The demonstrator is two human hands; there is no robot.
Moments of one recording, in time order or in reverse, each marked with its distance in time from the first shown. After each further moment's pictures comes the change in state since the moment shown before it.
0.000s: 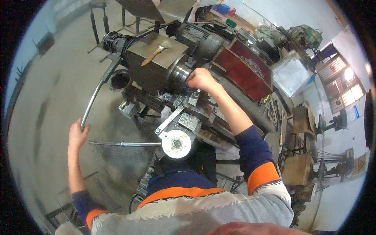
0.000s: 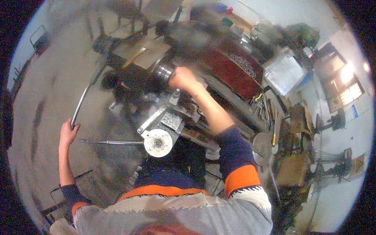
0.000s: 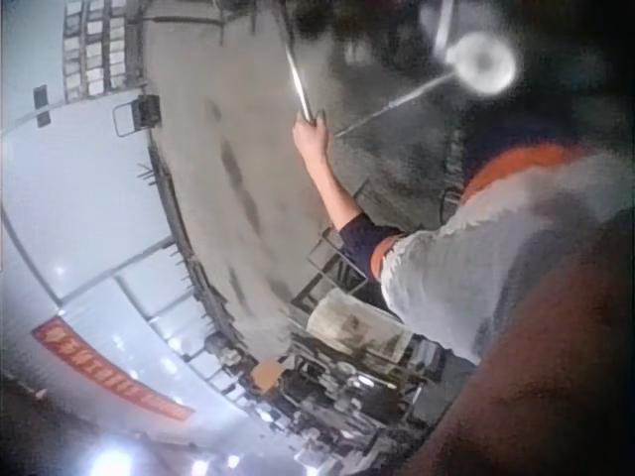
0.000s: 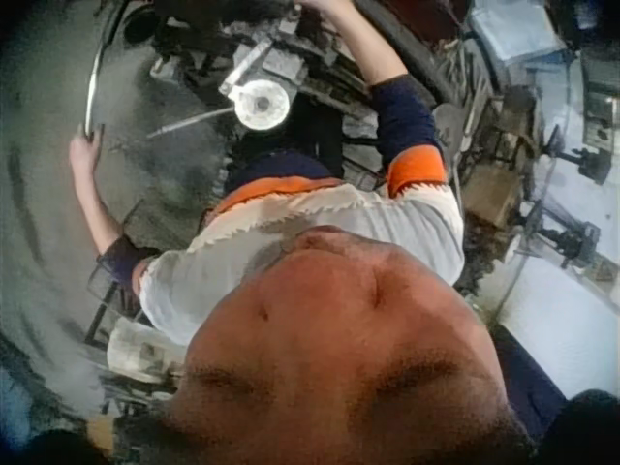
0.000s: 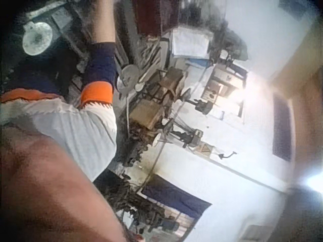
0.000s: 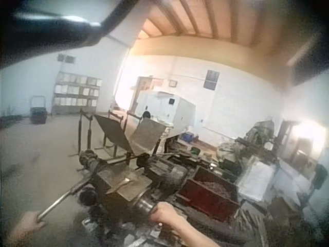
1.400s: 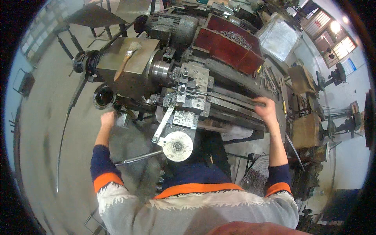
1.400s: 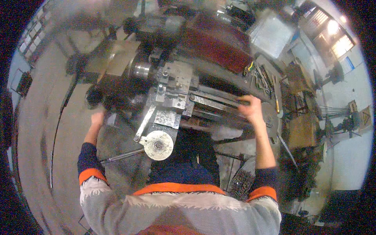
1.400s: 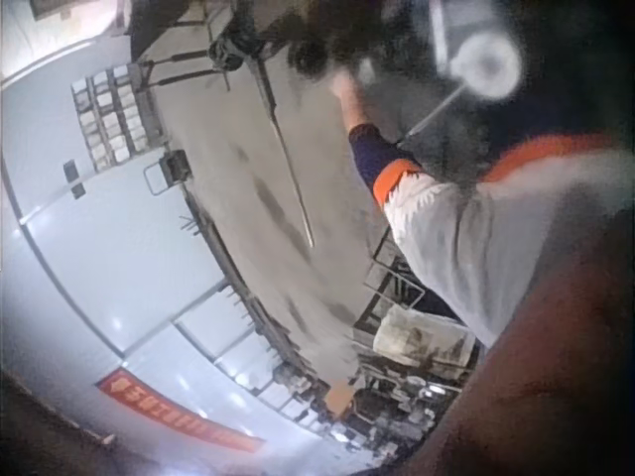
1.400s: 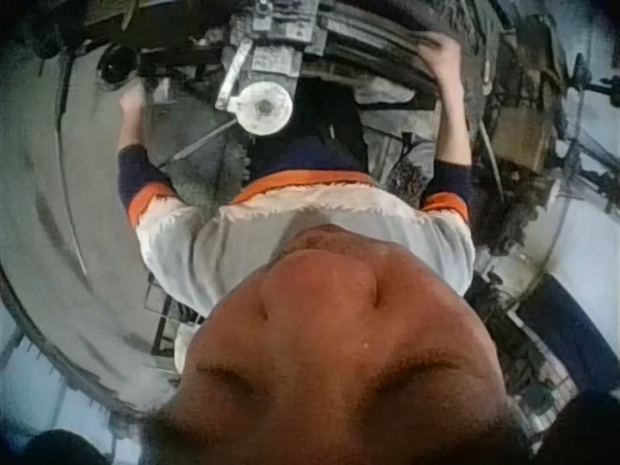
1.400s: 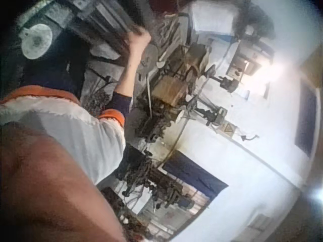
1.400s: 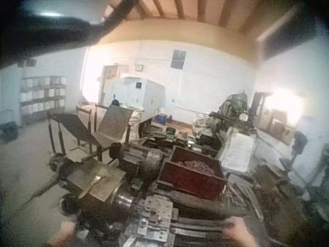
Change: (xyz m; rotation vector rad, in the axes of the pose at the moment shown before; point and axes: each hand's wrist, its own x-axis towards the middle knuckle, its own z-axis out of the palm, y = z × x) left_hand 0.188 0.063 0.229 0.394 -0.270 0.406; right_hand -0.277 0.126 -0.040 0.018 0.457 0.417
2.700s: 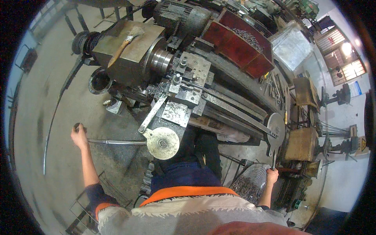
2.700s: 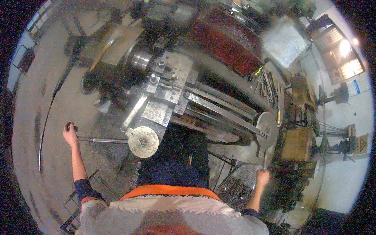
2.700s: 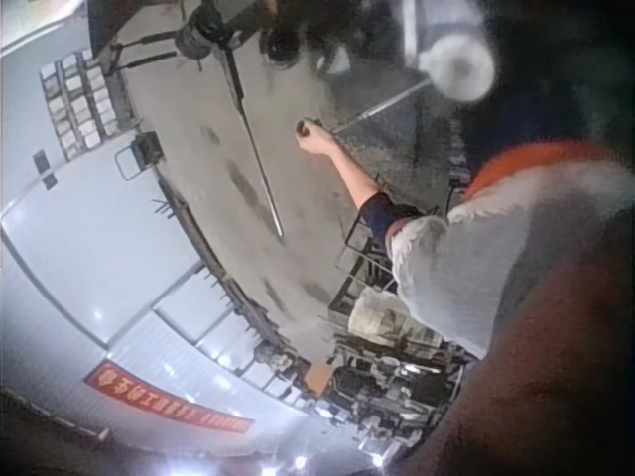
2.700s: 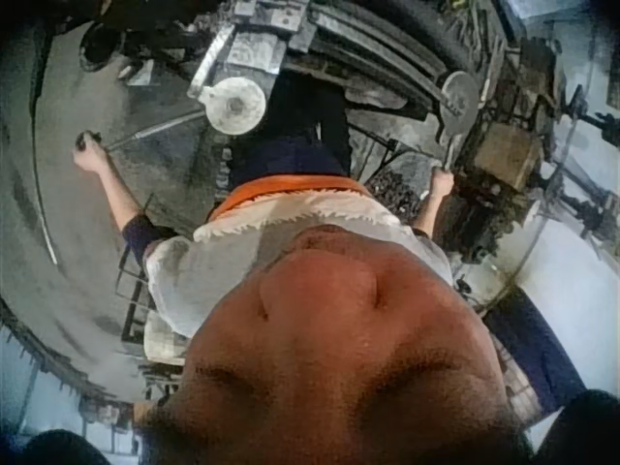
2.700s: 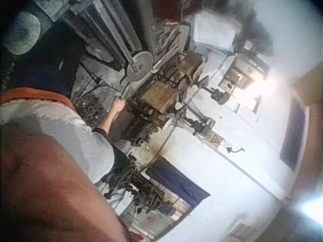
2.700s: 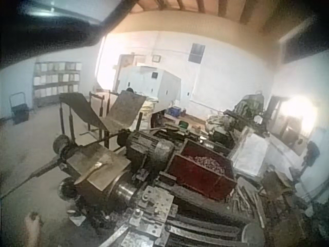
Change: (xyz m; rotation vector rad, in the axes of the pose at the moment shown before) left_hand -0.182 -0.021 -0.040 -1.043 0.704 -0.743; right_hand -0.303 0.221 -0.020 -0.537 0.090 1.063
